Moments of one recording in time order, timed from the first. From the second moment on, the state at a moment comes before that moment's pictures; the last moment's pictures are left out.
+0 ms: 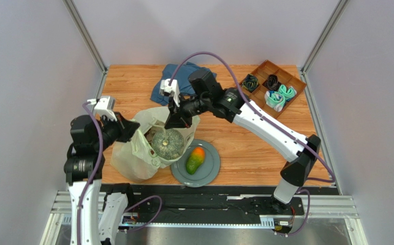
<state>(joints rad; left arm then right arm) 0.10 0.58 0.99 -0.78 0.53 -0.21 0.92 1.73 1.83 -0.67 -0.67 -0.16</state>
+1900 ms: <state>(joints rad) 0.10 0.86 1.10 -0.56 0.53 -0.24 0.67 1.35 1.15 -0.59 -0.58 -0.19</state>
